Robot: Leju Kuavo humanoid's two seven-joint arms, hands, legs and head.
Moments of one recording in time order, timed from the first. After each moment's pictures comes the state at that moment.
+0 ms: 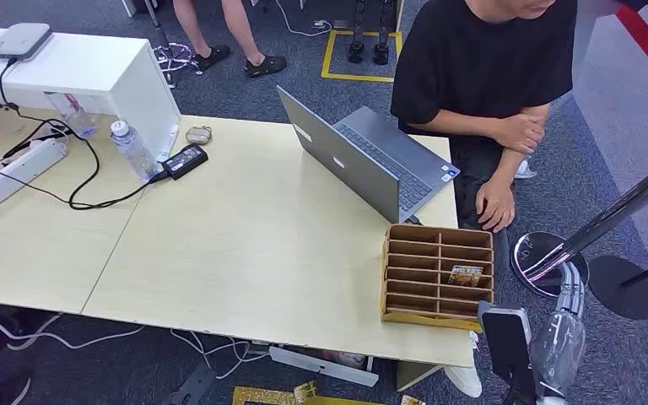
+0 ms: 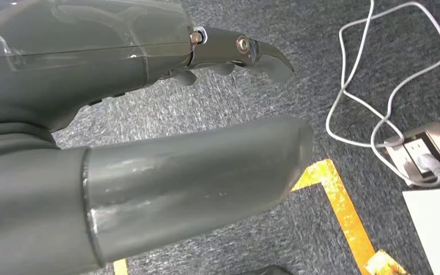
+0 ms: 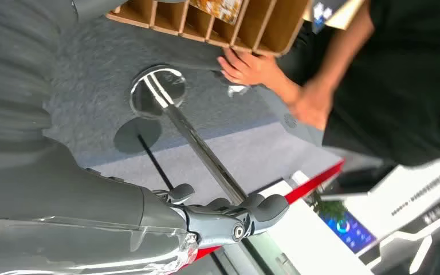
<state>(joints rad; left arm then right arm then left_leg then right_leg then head) -0.09 0.06 -0.67 -0.24 0.18 0.37 -0.25 0.14 -0.07 0.25 -1.78 0.83 -0.54 0.29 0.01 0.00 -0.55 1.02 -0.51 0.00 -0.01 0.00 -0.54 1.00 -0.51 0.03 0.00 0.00</state>
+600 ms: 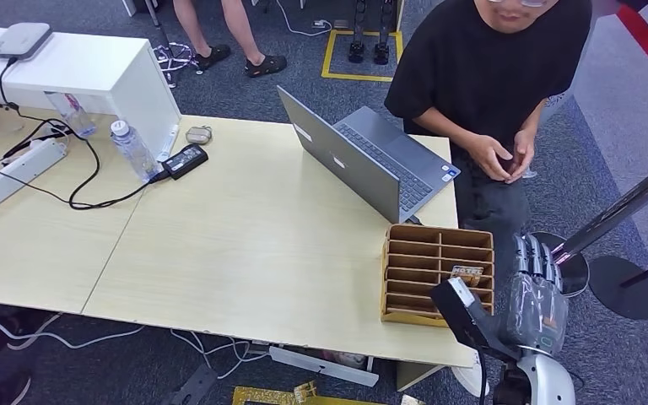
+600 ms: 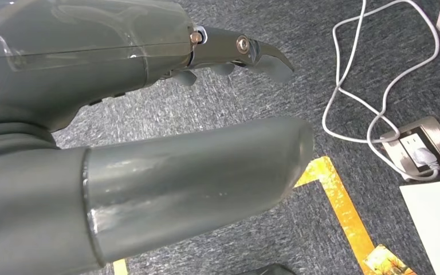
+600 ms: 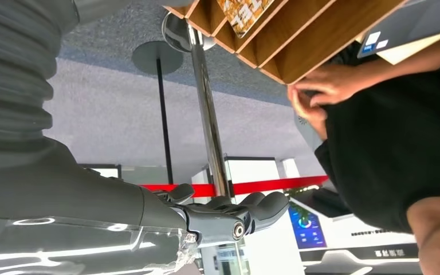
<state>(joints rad) -0.09 0.07 -0.67 -0.24 0.16 0.36 -0.26 0.03 -0.14 0.32 -1.81 1.18 -0.16 0.50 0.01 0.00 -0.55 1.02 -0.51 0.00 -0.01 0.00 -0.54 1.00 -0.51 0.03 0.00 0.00</state>
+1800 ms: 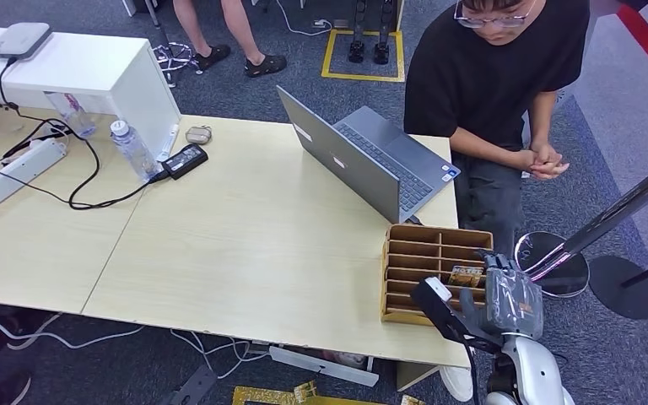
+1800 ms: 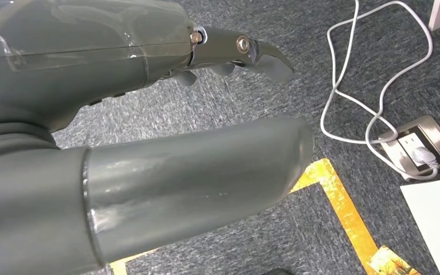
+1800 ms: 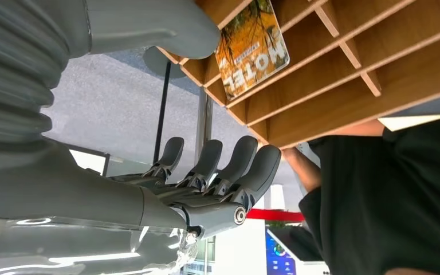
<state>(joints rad) -0.09 0.08 -0.67 -0.24 0.12 0.35 -0.26 -0.06 -0.21 0.41 -1.73 1.14 0.00 0.53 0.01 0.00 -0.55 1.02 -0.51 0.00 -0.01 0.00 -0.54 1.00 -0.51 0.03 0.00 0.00</state>
